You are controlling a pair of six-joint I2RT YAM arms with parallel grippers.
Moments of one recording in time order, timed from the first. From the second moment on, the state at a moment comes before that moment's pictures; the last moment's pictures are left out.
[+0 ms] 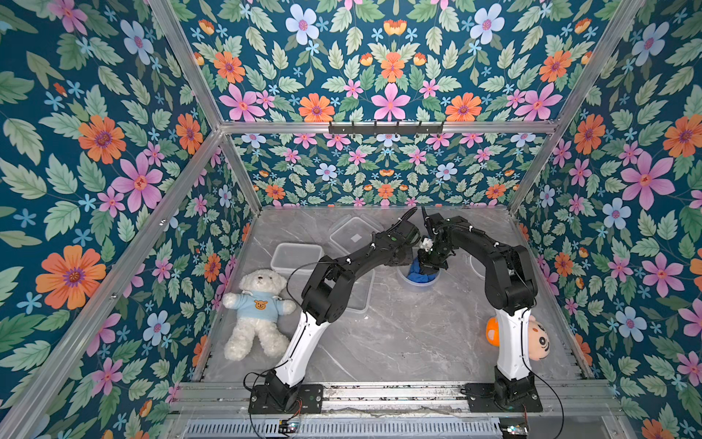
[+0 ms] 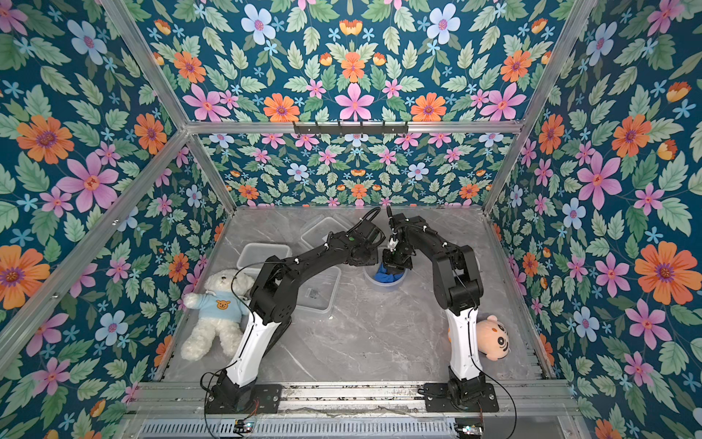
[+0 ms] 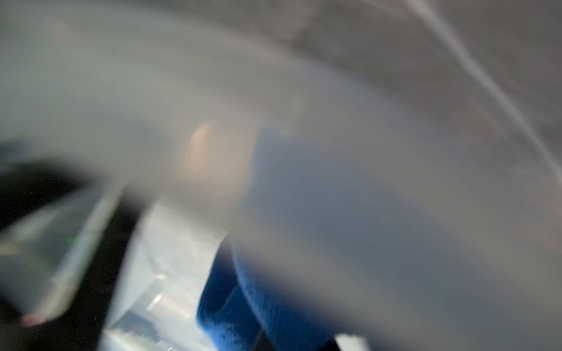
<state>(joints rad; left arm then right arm) -0.77 2.31 1.93 -0.66 -0.08 -0.68 0.30 2.12 1.68 -1.11 -0.33 0.31</state>
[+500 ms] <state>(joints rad) -0.77 2.28 1.90 -0.58 -0.08 -0.69 0.29 1.94 1.63 -1.07 -0.18 0.33</state>
